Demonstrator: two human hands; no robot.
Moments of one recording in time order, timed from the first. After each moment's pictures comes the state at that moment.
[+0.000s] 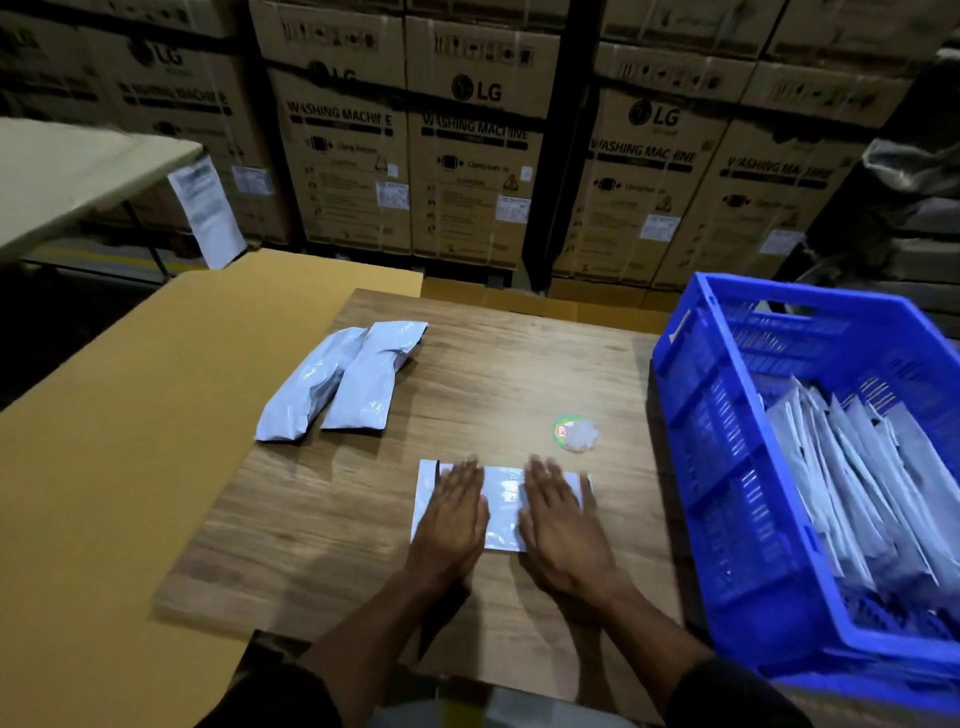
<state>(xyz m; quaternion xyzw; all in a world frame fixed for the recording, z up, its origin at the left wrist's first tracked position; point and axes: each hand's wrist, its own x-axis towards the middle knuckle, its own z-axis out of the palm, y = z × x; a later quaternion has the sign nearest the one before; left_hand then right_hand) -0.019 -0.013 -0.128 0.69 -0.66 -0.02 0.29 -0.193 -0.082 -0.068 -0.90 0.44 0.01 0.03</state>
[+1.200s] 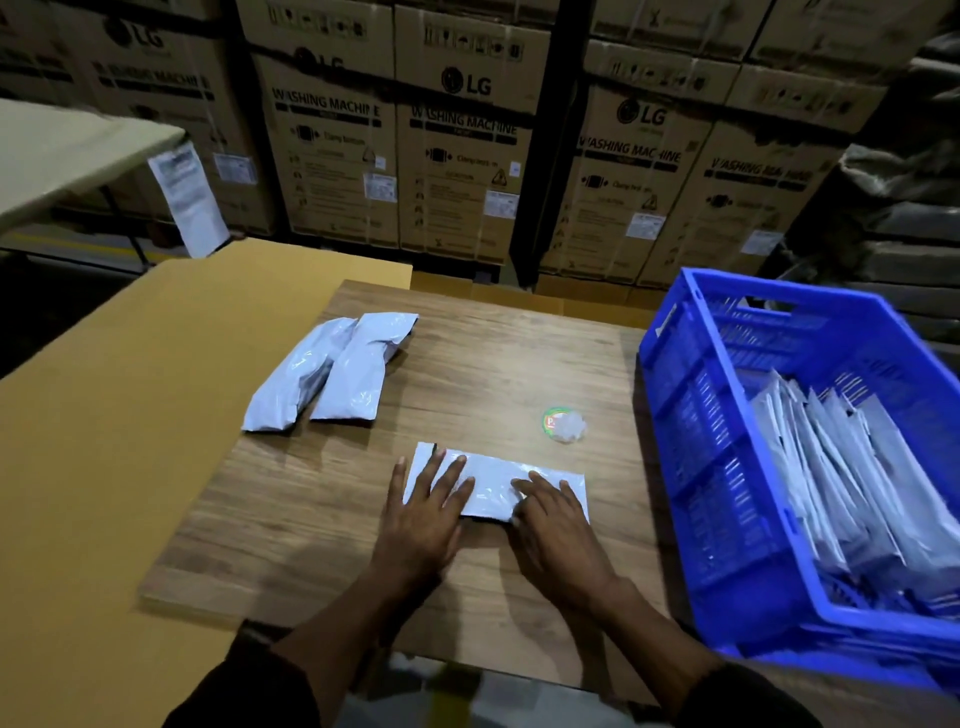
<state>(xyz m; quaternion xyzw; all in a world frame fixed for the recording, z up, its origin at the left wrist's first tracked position) 0.007 0.009 -0.113 0.64 -0.73 0.15 0.20 -0.212 -0.063 -0.066 -0.93 0.32 -0.17 -0.01</state>
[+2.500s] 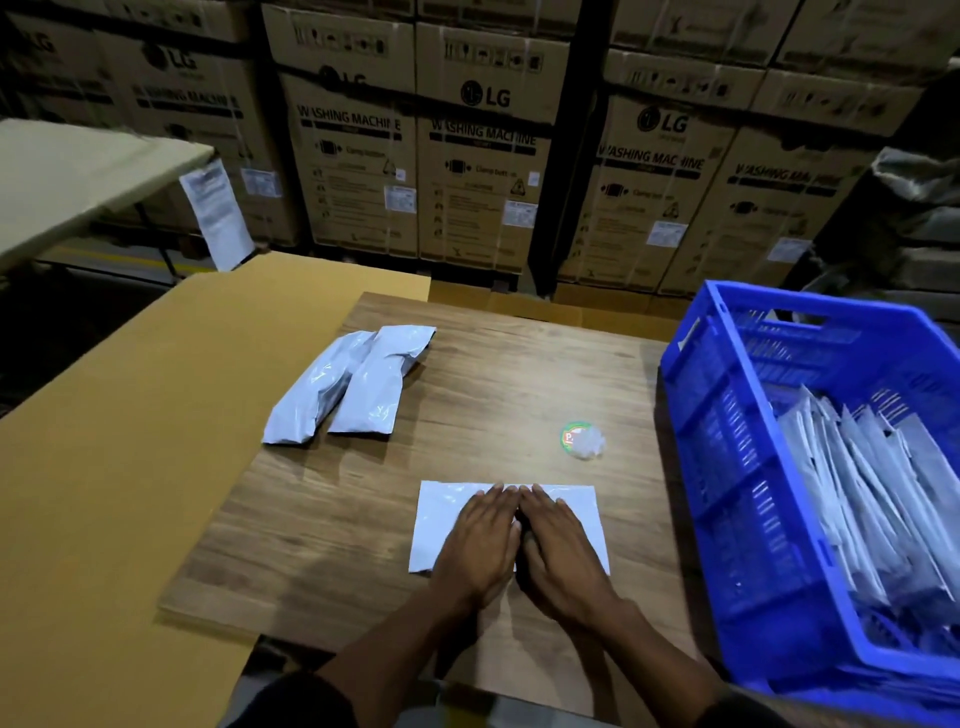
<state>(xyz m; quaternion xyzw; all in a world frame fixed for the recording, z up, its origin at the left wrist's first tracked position) -0.043 -0.019 -0.104 0.65 -0.69 0.01 0.32 -0.193 -0.066 -0.086 -0.89 0.38 -0.15 0.21</state>
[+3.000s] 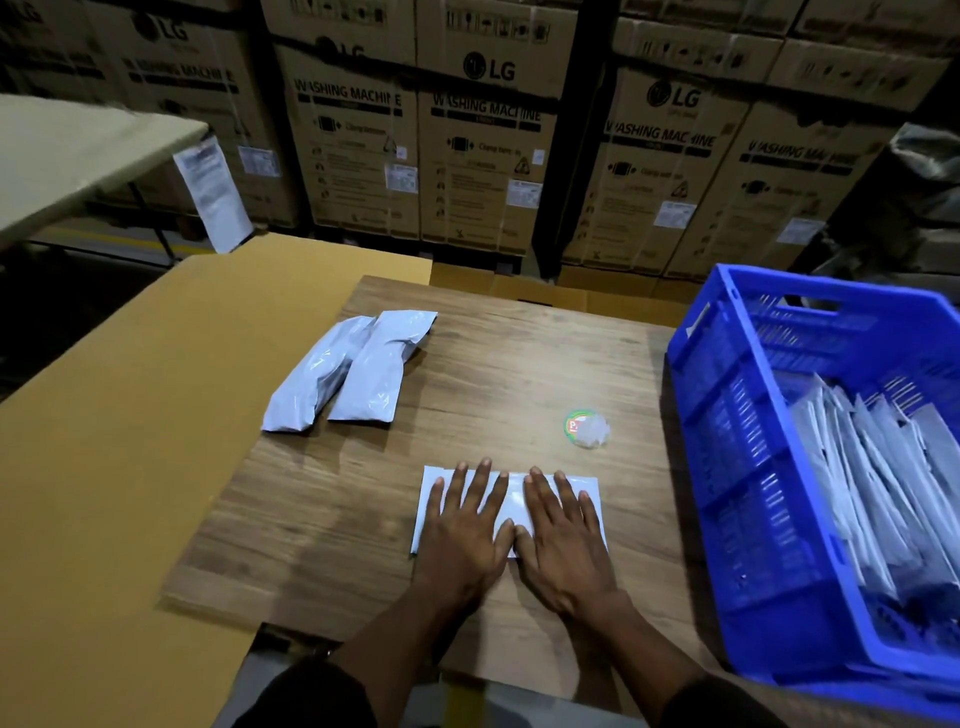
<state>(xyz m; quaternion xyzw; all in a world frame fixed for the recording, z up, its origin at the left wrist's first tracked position) -0.028 -0.006 -0.121 0.72 -0.66 0.01 0.21 -0.190 -0.065 -0.095 -0.88 0.46 -0.02 0.07</state>
